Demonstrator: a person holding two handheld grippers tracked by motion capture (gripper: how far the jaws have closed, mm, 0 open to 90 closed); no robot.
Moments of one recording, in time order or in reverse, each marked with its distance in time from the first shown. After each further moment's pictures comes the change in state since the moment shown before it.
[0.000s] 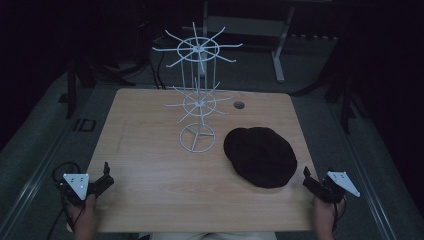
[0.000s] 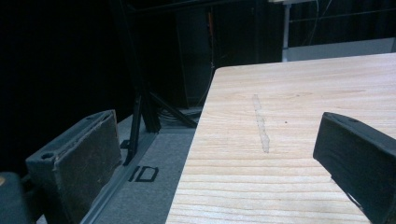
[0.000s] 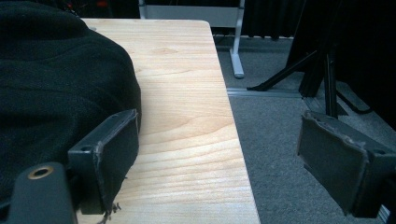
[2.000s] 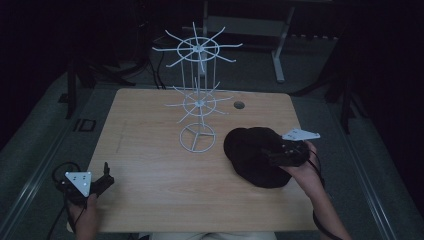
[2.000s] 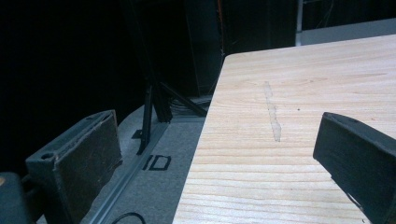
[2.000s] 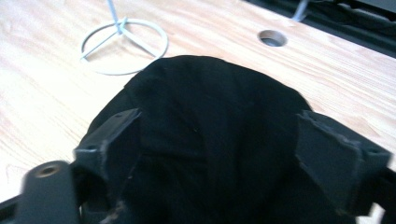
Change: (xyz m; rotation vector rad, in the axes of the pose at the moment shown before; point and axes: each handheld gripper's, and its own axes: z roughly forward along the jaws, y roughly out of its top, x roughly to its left) left arm -0.003 0.002 0.002 0.057 0.044 0.037; right arm 0.111 0.121 0.041 0.248 0.572 -0.370
